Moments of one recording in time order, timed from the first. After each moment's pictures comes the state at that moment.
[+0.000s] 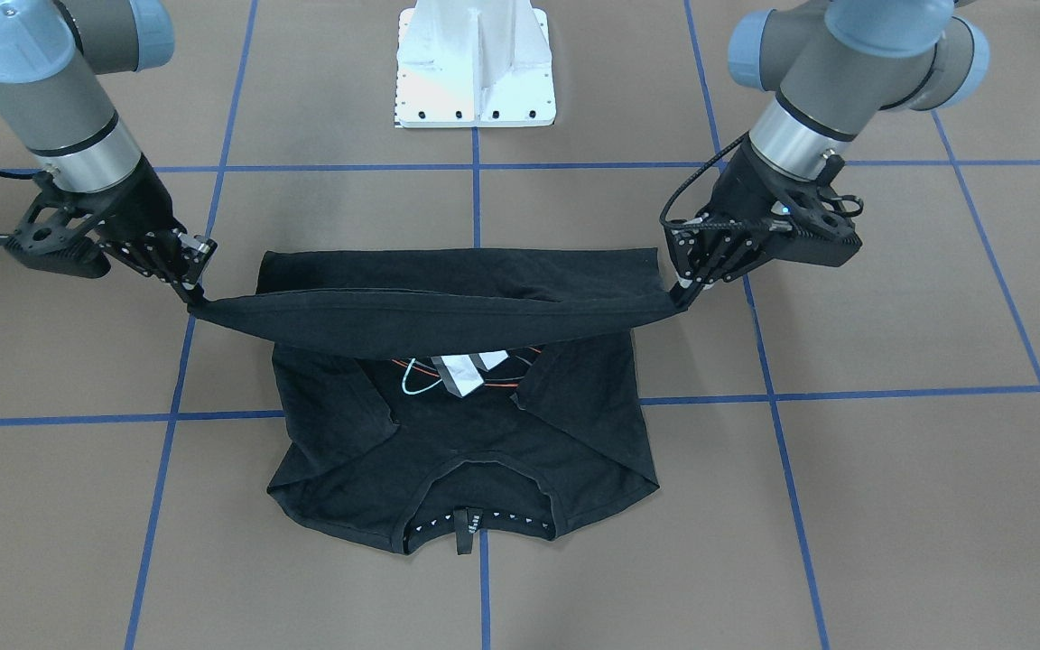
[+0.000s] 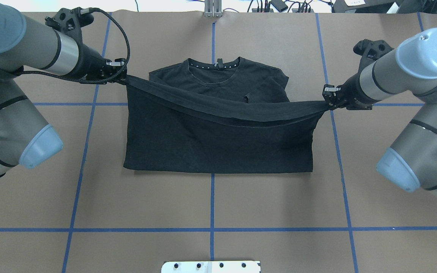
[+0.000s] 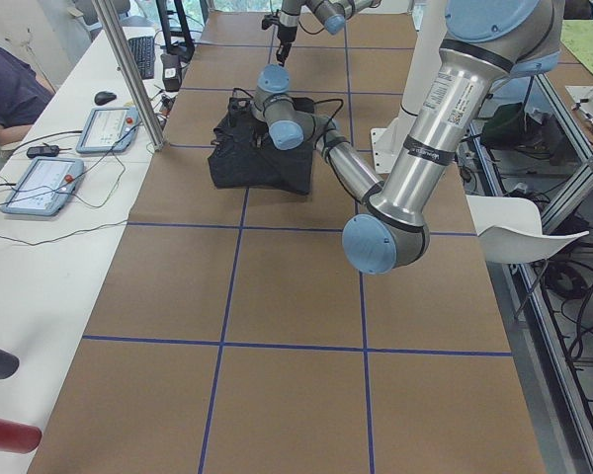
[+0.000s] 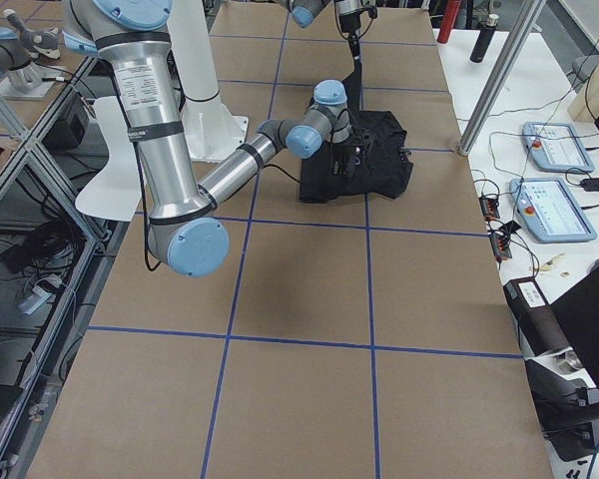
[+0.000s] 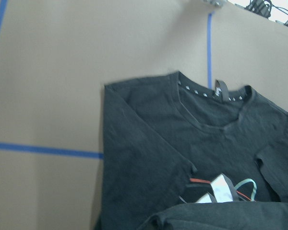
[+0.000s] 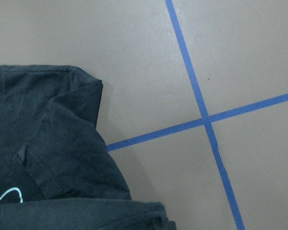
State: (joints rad) left arm -0.86 -2.03 -1.82 -1.96 -2.03 -1.25; right arm 0.85 -1.29 1.94 -1.43 1.99 1.27
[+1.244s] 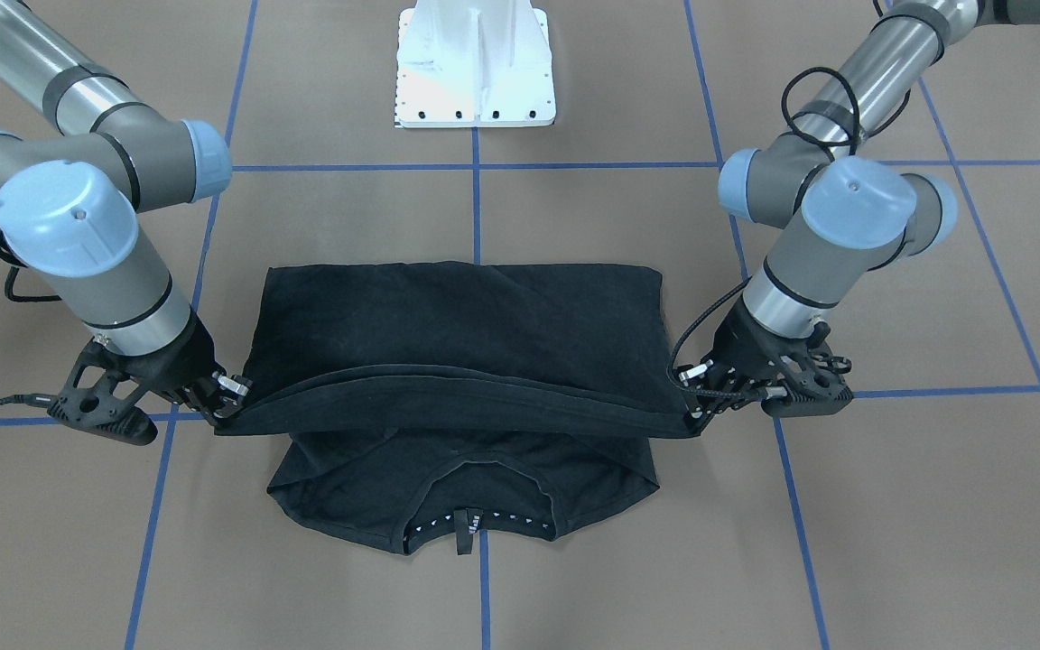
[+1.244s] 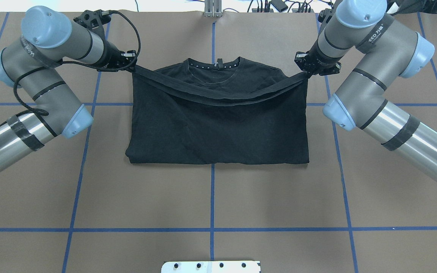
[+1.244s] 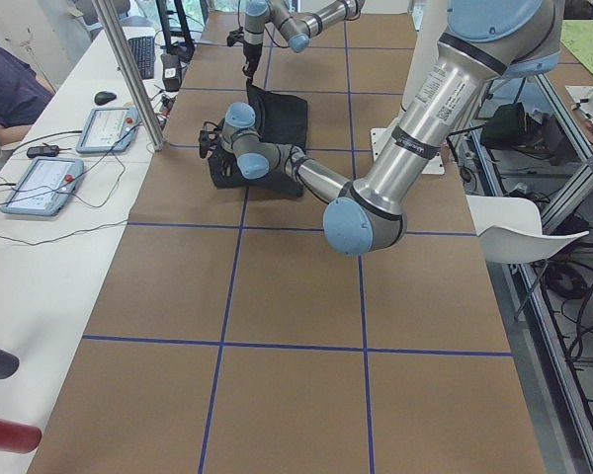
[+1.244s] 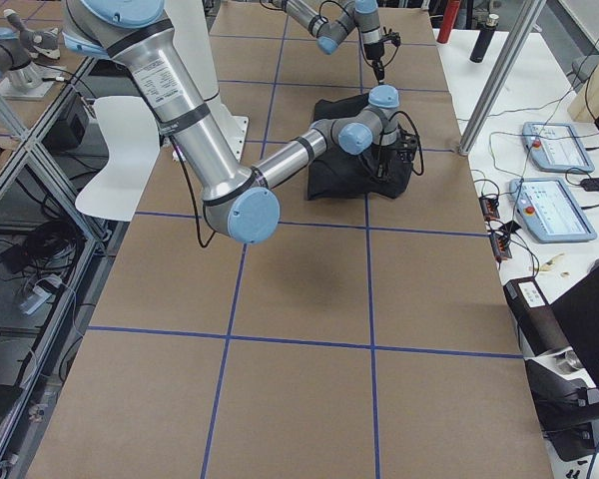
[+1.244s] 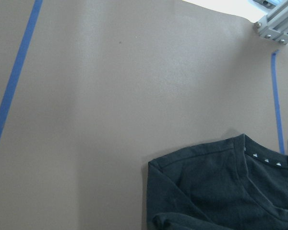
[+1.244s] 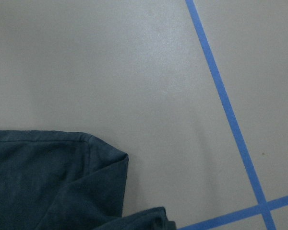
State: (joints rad) left arm -0.87 -2.17 -1.34 -2.23 -1.97 -1.24; right arm 0.90 -0.98 1.49 -1.41 1.99 1.20
